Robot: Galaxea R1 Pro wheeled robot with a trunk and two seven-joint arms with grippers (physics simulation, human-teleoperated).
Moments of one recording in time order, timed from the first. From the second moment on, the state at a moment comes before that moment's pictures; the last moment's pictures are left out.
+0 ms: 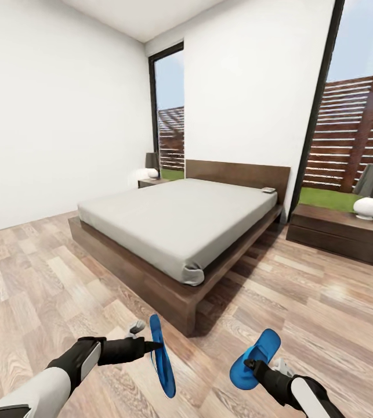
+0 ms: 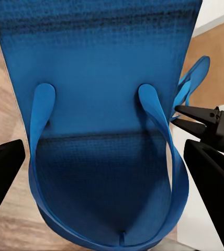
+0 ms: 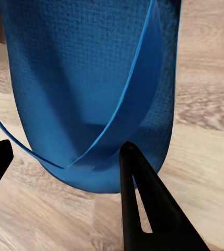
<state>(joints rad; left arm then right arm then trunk) -0.69 0.06 0.08 -0.26 0.05 0.46 -1.00 -0.29 -0.13 0.08 -0.83 -0.98 0.50 -0.13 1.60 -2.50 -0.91</state>
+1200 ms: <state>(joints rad) -0.69 0.06 0.08 -0.26 0.05 0.47 -1.00 -0.29 -0.13 0.10 -0.82 -0.96 0.50 -0.13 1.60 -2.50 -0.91</state>
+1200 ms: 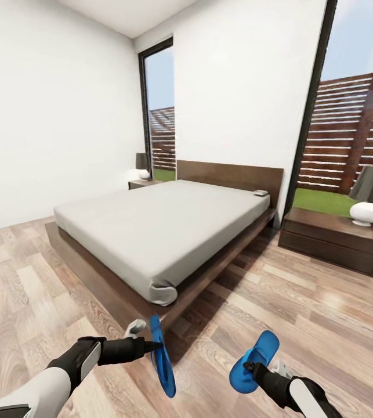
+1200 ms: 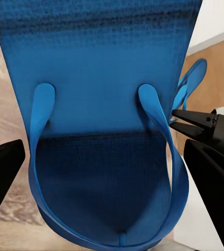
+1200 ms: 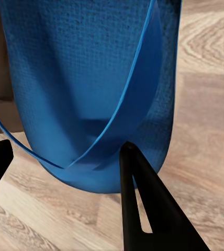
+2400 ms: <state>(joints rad) -0.69 -0.13 0.08 -0.19 0.02 0.41 -0.60 -0.29 -0.13 0.07 -0.82 -0.97 0.49 -0.14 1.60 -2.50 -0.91</state>
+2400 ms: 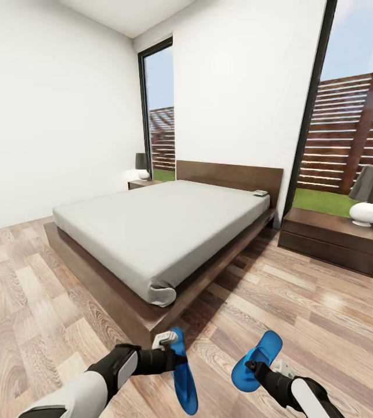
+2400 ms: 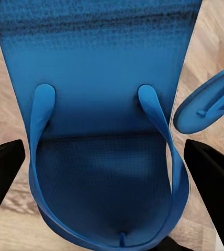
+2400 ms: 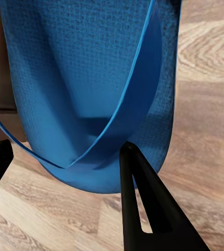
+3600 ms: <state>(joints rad) -0.69 -0.17 0.09 -0.14 0.22 0.30 -0.31 -0.29 -0.13 0.03 -0.82 -0.96 0.45 -0.19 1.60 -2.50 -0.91</state>
